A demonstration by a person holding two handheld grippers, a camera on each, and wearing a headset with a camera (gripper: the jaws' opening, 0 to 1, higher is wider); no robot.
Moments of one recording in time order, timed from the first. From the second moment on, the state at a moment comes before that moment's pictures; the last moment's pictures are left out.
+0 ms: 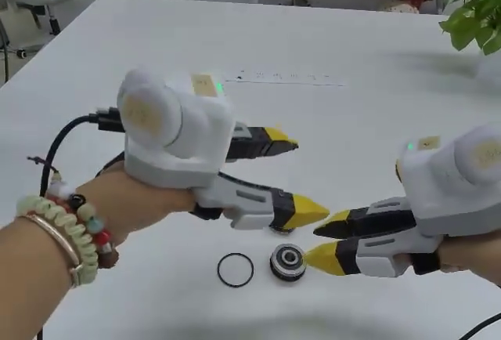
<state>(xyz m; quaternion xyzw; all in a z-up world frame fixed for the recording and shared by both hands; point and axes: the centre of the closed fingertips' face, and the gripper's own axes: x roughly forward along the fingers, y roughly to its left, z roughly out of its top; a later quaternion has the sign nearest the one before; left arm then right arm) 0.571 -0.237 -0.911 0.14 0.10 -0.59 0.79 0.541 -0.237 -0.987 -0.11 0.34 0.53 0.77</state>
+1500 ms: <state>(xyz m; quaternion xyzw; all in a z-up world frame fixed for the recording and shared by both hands) 0.544 -0.236 -1.003 0.18 0.19 -0.61 0.75 0.537 -0.231 -1.025 -0.16 0.35 0.52 0.76</state>
